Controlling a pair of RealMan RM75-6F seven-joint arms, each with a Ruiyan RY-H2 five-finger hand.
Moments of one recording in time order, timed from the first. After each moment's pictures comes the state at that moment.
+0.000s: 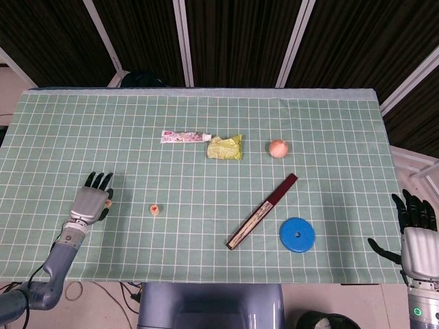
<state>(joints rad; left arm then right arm) -0.55 -1.53 -0.02 -1.21 1.17 1.00 0.46 0.02 -1.20 0.13 -1.65 -1.44 1.59 -0.14</state>
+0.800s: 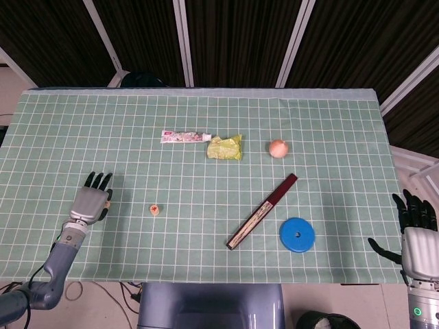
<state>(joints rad) -0.54 -1.53 -0.03 -1.20 1.17 1.00 0.49 0.02 -1.20 0.14 -1.65 -1.44 1.59 -0.14</state>
